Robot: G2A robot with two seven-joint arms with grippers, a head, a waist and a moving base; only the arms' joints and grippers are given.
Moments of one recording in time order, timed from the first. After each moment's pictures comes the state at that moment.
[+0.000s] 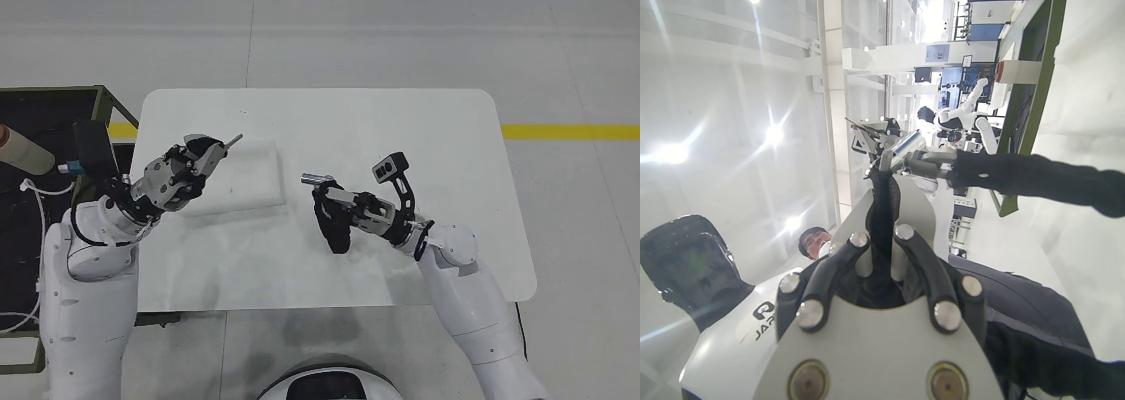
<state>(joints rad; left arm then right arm) 1.37 -1.17 -1.78 -1.92 0.61 -1.01 -0.23 -1.28 -1.38 1.23 -1.56 0.59 -0.17 1.01</state>
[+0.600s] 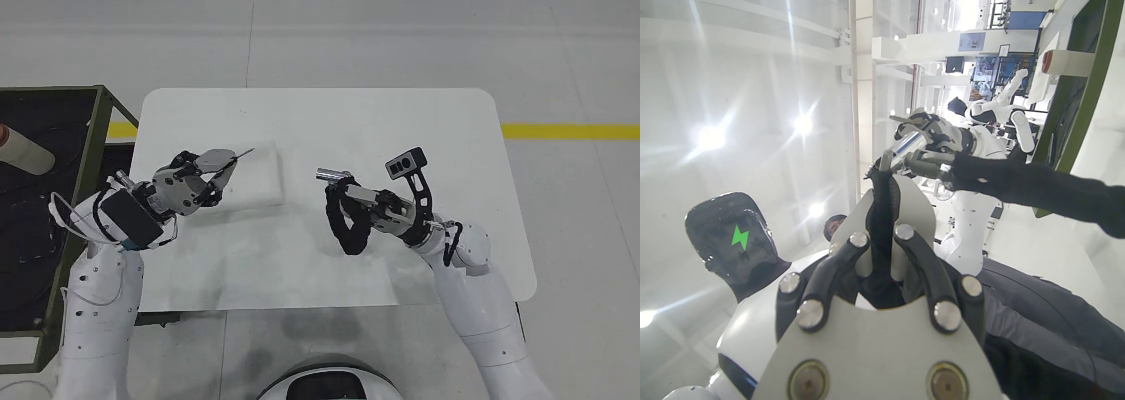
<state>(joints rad) 1.28 -1.16 -1.65 -1.72 1.99 -0.76 1.11 -1.29 -1.37 1.28 -1.59 0.70 -0.19 1.11</state>
